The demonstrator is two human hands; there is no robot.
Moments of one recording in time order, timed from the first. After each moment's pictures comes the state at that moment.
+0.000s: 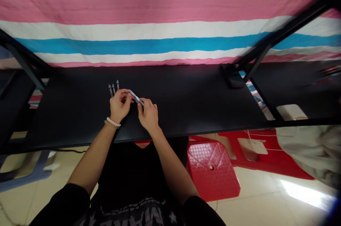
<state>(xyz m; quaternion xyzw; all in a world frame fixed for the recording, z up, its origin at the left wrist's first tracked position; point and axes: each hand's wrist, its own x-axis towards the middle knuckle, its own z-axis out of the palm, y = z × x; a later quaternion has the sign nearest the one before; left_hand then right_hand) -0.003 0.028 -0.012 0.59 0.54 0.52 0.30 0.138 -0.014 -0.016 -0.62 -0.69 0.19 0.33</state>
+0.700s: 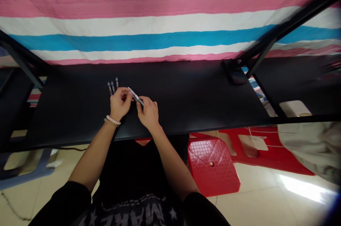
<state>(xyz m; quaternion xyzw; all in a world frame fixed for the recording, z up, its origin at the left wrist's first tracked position) -0.004 0.029 -0.015 0.60 0.55 0.50 0.30 0.138 -0.015 -0.018 -0.61 -0.69 0.20 0.33</state>
